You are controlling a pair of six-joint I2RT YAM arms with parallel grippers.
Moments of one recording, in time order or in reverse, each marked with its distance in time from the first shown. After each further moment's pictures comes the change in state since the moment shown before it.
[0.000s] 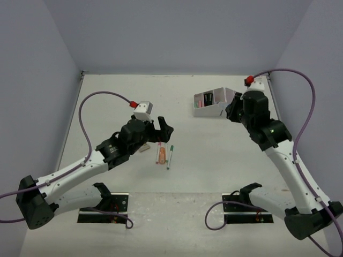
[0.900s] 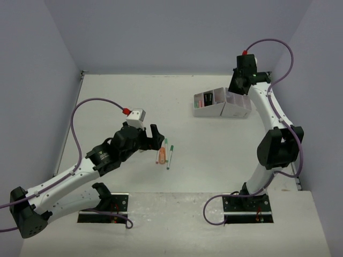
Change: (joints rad) left arm 0.000 -0.149 -0.053 -0.189 -0.027 0.005; right arm -0.275 0.748 0.532 -0.099 -0.060 -0.049
